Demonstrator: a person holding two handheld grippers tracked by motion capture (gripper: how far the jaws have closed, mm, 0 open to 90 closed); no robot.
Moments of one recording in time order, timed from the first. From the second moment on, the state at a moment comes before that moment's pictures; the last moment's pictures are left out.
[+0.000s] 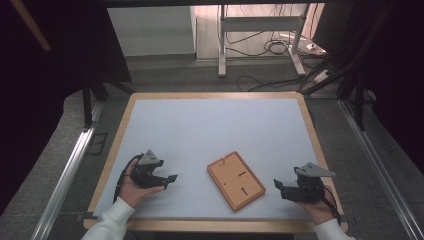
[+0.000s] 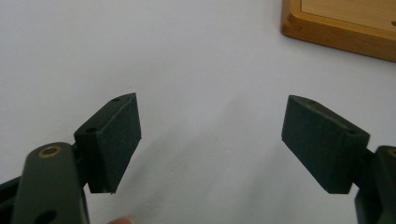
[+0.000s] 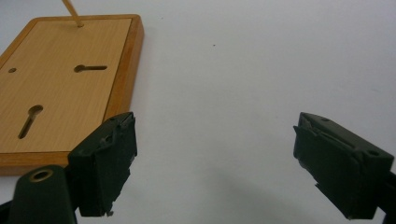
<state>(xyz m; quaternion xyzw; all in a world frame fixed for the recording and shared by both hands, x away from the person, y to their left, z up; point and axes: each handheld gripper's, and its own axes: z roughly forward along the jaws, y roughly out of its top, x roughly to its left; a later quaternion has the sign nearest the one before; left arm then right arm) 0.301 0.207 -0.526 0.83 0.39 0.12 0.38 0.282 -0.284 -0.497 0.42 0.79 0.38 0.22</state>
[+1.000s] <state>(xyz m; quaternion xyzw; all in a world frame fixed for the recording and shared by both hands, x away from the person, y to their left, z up) 0.304 0.187 -0.512 0.83 0.38 0.12 0.40 0.280 -0.285 -0.501 0.41 0.80 0.38 0.22</state>
